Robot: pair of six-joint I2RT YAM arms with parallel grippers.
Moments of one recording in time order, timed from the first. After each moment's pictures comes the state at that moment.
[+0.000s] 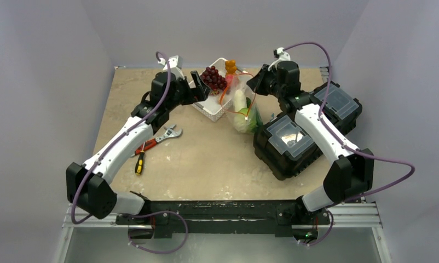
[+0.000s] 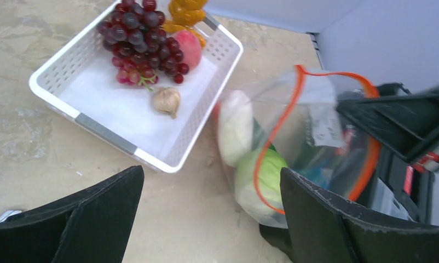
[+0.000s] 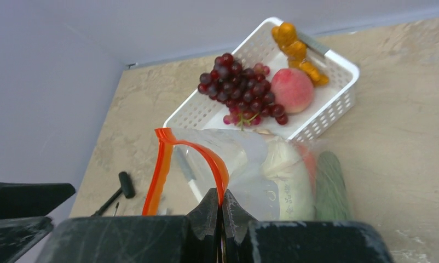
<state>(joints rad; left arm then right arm) -0.47 1.34 1.22 -0.21 0.01 -0.55 0.35 1.50 1.31 -0.15 -0.17 0.53</state>
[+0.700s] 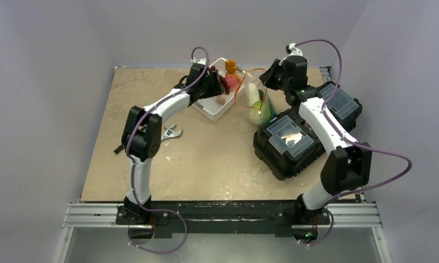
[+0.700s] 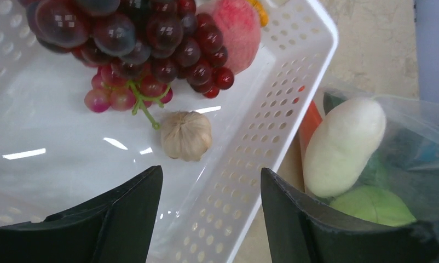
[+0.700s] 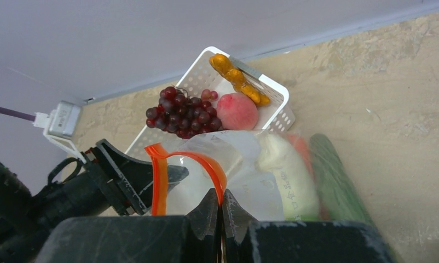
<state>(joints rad) -0.44 2.08 1.67 -0.15 0.04 -0.57 0.24 1.56 1.39 -0.19 -0.07 0.53</state>
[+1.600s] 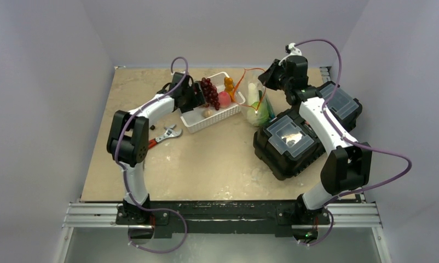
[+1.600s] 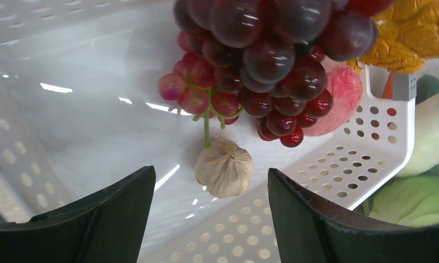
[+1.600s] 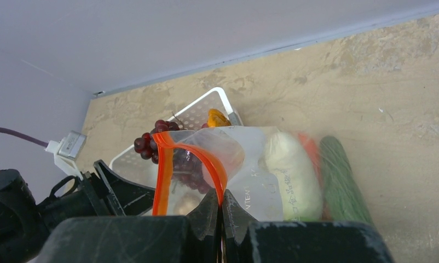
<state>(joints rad) -0.31 1.95 1.41 -0.26 0.07 -0.67 0.23 1.57 1.39 -0.18 -0.12 0.53</state>
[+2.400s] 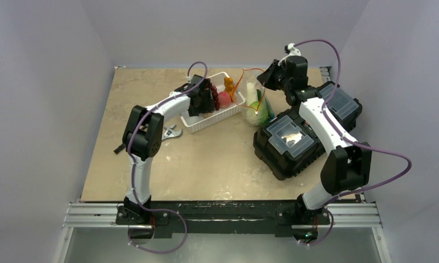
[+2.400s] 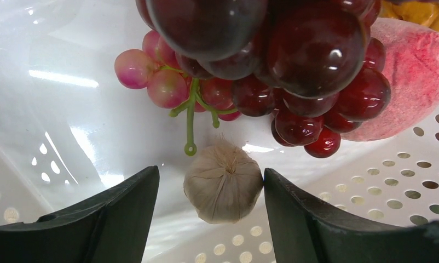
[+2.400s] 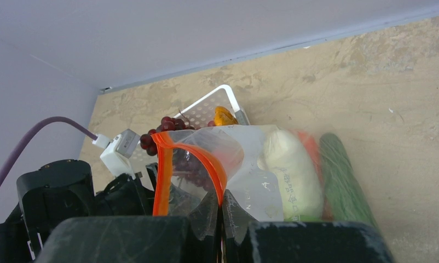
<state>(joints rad) -0.43 2.12 1.61 -0.46 -0.10 -0.62 0.23 1.57 1.39 -0.17 -0.15 0.53</state>
